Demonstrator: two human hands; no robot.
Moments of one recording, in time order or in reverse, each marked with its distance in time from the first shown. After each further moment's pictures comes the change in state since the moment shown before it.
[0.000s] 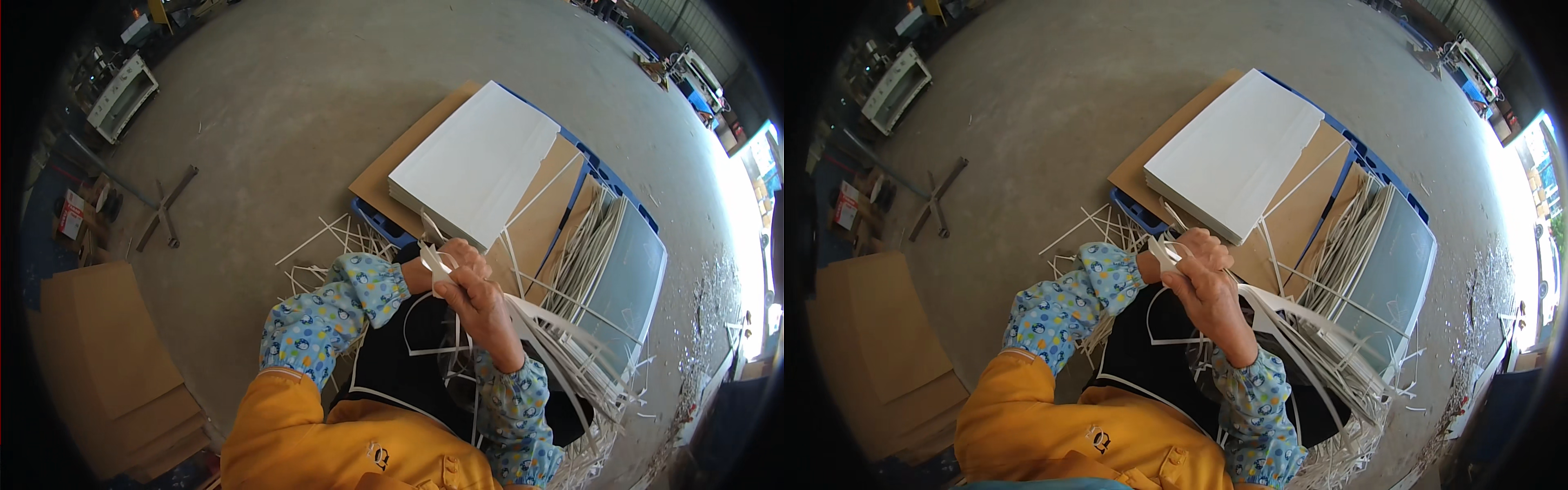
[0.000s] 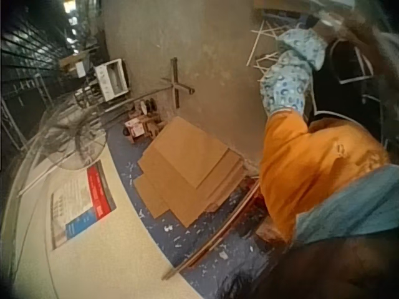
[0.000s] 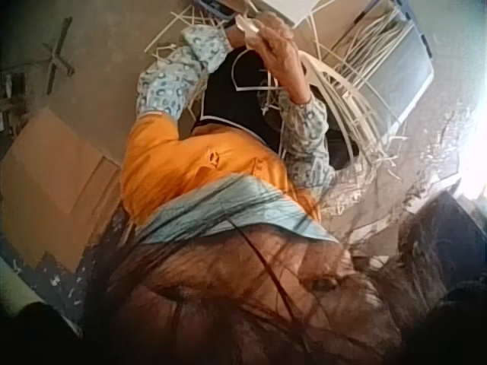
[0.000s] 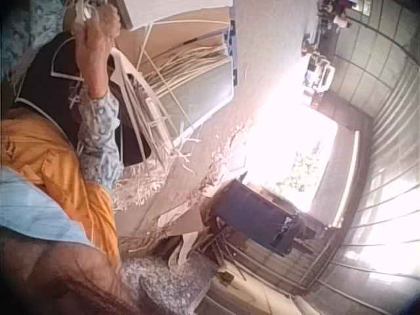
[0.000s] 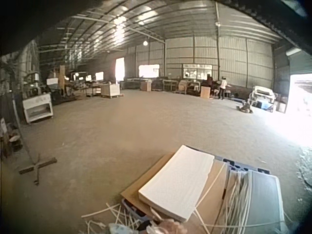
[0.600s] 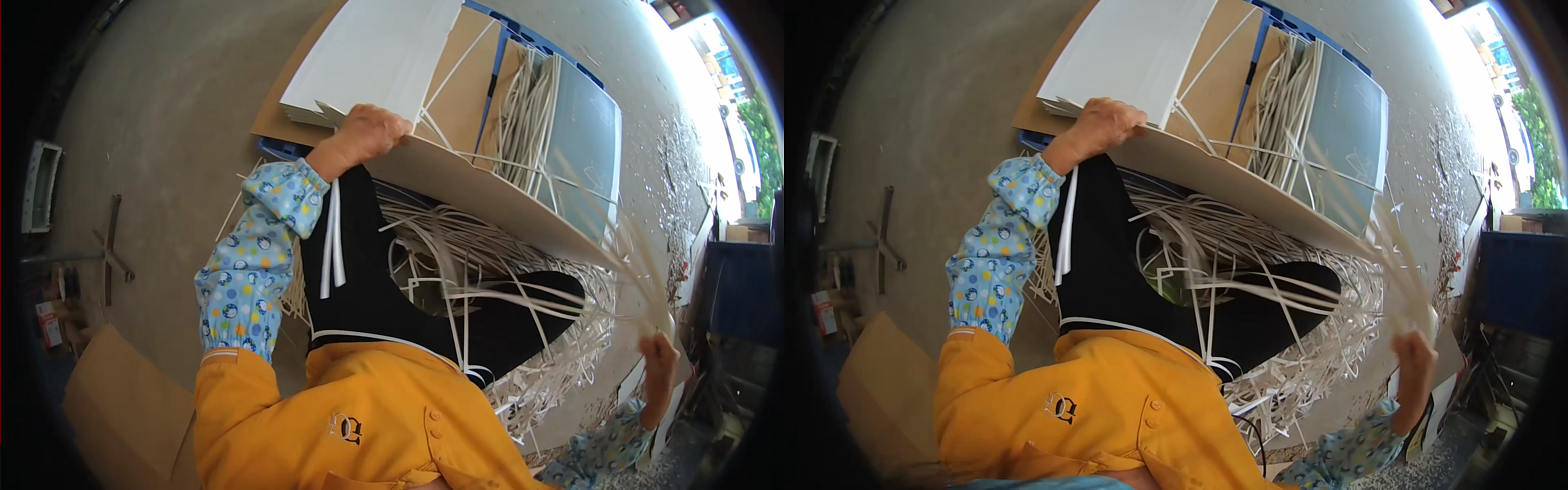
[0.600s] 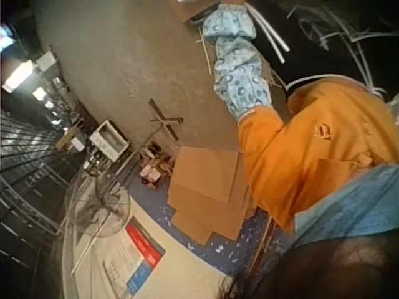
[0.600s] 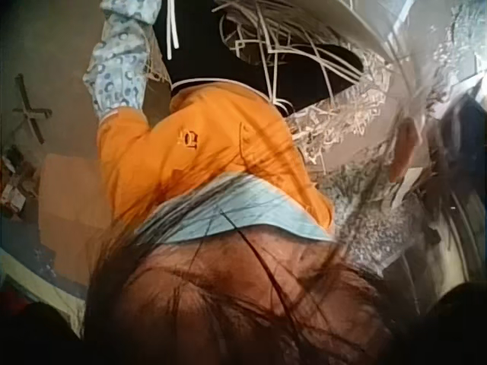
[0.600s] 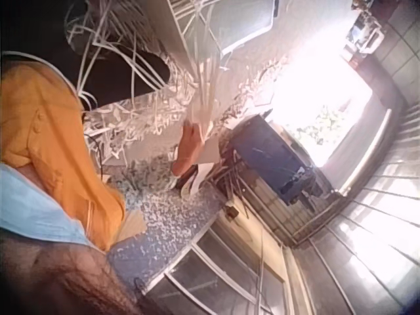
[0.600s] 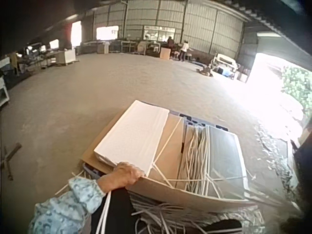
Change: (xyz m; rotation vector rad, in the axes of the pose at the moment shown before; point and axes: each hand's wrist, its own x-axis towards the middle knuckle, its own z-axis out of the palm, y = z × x) left_hand 0.034 -0.022 -0.012 0.070 -0.197 -0.197; right_hand -0.317 -0.118 -0.242 -0.767 0.317 1.066
